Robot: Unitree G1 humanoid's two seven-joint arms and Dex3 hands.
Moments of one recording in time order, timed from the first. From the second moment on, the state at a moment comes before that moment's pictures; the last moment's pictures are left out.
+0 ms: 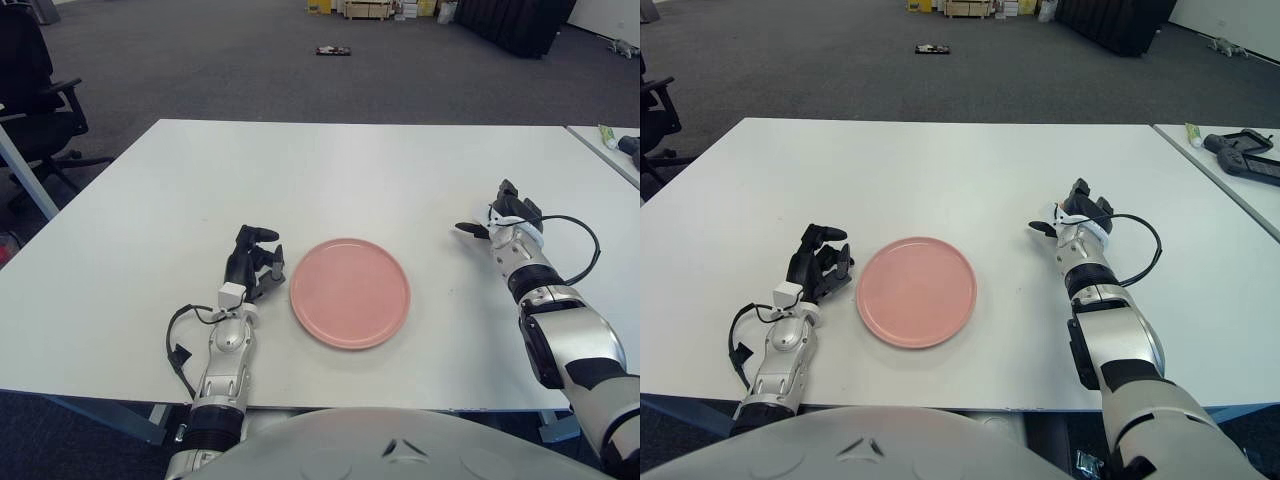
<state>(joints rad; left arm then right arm) 0.14 -0.04 0.02 0.22 0.04 -0.31 0.09 -0.65 -0.36 0.13 1.12 -0.55 0.20 -0.28</state>
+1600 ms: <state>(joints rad) 0.15 -0.04 0.03 0.21 0.04 -0.30 0.10 -0.65 -0.39 0.11 1.21 -0.41 0.17 -0.35</state>
